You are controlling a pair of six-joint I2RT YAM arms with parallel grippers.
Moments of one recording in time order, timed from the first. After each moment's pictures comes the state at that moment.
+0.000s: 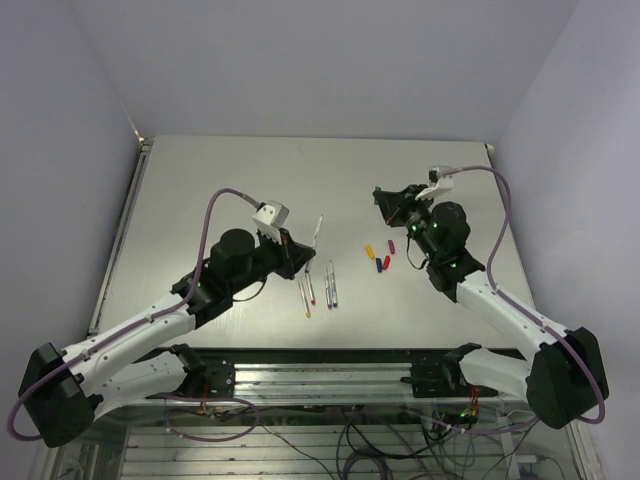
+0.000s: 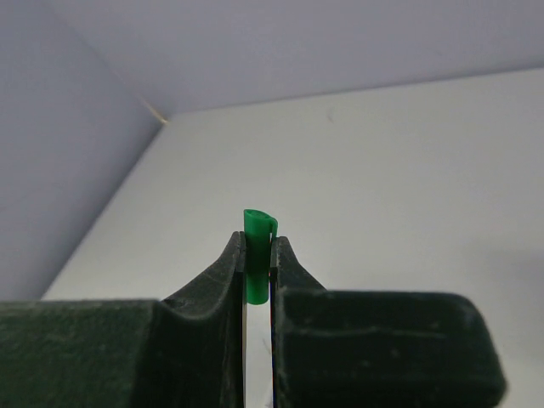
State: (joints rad) left arm -0.80 0.94 0.65 0.07 0.04 -0.43; right arm 0.44 1.14 0.69 0.41 0.05 0.43
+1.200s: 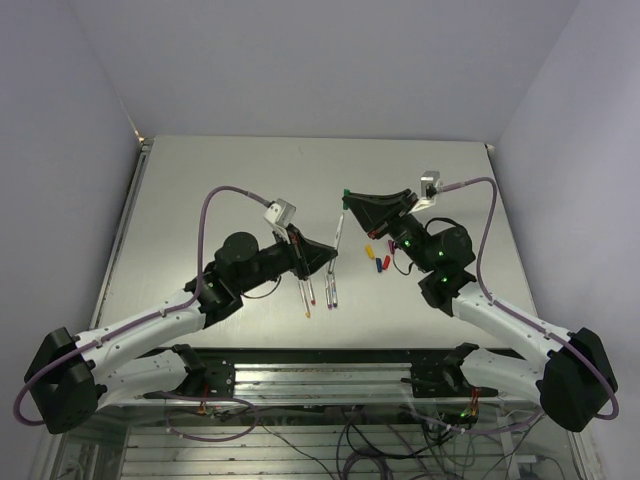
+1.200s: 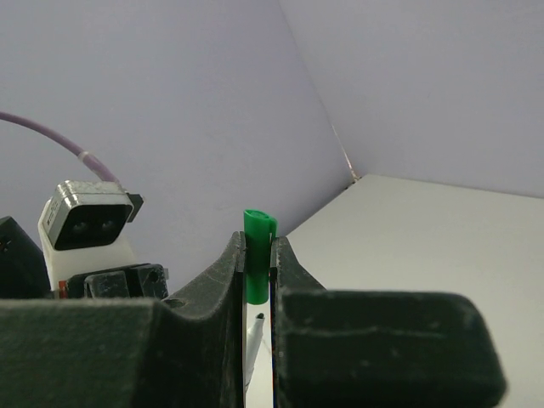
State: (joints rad) left arm -0.87 1.02 0.64 0.37 0.16 -0.59; right arm 0.63 1.08 0.61 0.87 -0.18 0.54
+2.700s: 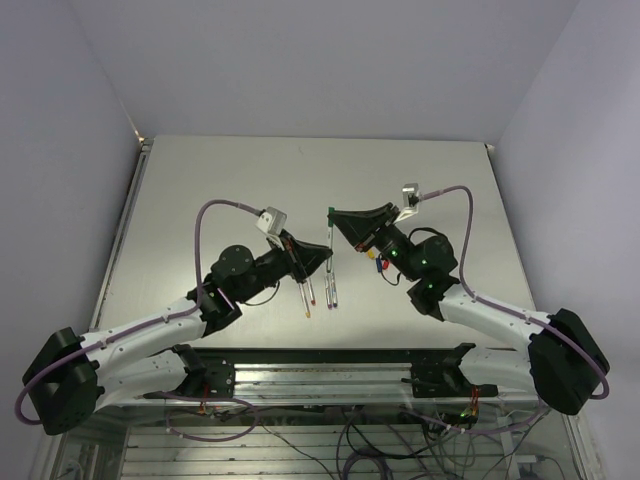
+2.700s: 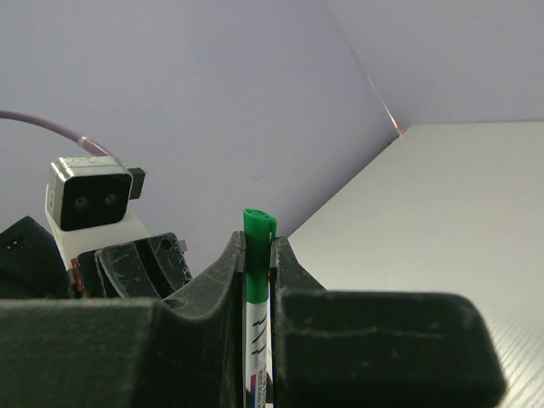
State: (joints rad) left arm -0.87 1.00 0.53 0.55 0.06 -0.58; right arm 0.70 1.17 0.53 0.99 -0.16 0.68
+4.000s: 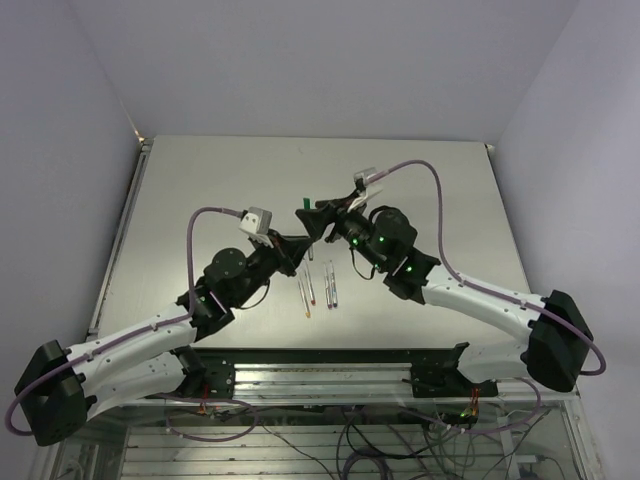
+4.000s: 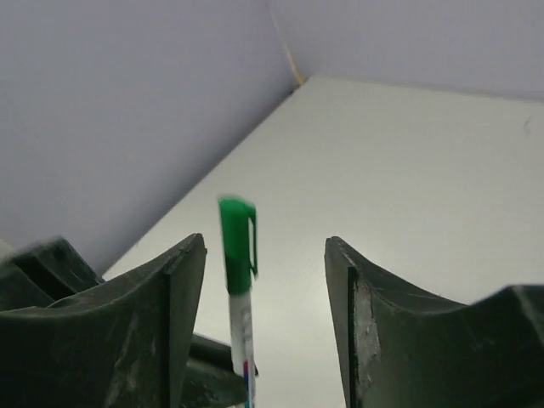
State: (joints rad) left arm -0.88 0.92 0.52 0.44 -0.19 -0.48; right arm 0.89 1.30 0.85 0.50 0.12 0.38
